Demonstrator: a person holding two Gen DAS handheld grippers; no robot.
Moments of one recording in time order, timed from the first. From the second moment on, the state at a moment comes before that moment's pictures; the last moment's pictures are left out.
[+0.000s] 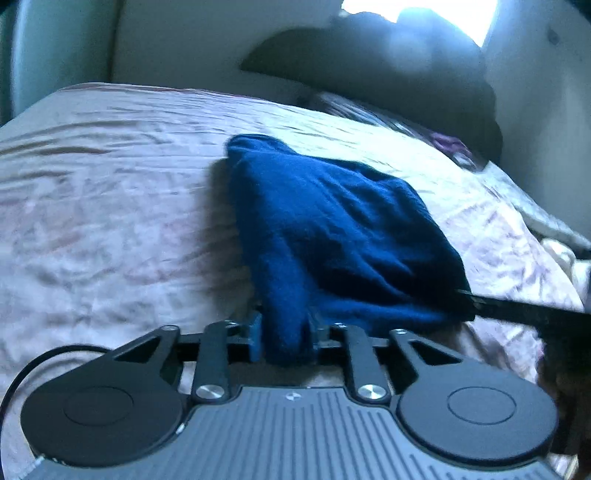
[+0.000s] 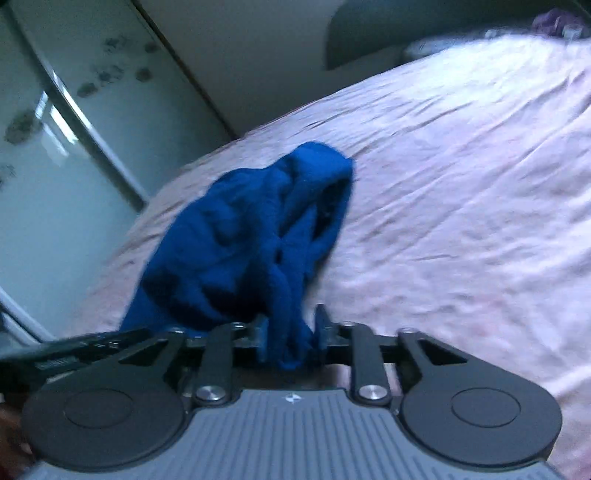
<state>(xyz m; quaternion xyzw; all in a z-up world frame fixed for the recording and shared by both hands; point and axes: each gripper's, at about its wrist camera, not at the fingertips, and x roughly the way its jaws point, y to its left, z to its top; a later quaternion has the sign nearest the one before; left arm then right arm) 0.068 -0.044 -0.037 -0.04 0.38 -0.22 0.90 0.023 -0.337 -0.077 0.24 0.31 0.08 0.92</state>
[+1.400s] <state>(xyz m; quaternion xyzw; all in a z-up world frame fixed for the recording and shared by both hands) 0.011 -0.069 -0.055 0.06 0.34 -0.08 0.94 -0.035 -0.260 -0.061 0.08 0.29 0.02 0.95</state>
